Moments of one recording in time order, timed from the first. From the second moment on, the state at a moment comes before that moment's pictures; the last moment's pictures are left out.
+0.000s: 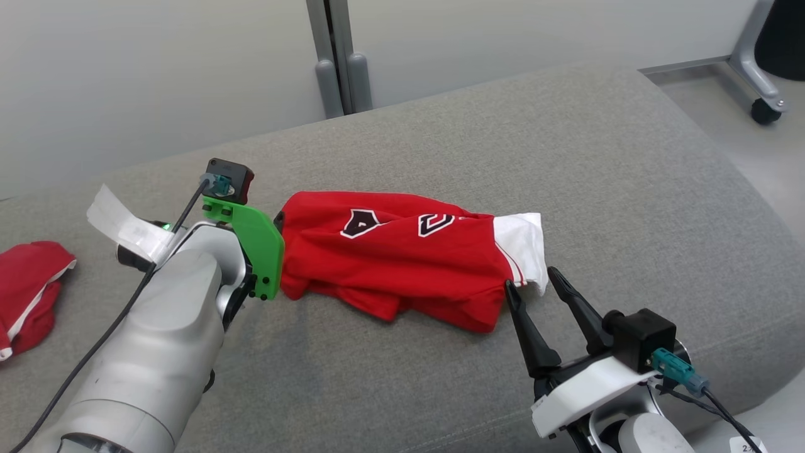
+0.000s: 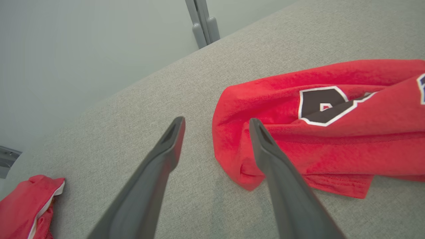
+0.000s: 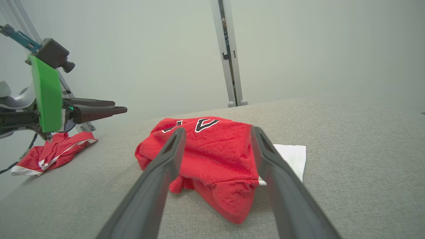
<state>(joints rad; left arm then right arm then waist) -0.89 0.16 -0.74 1.14 -0.58 -0.08 0.10 -0.05 -0.05 0.28 0.05 0.26 0.13 -0.13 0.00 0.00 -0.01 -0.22</state>
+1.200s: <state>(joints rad) -0.65 0.05 -0.76 0.92 -0.98 0.02 0.22 -0.01 -0.05 0.22 0.02 0.13 0.13 -0.04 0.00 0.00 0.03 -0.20</state>
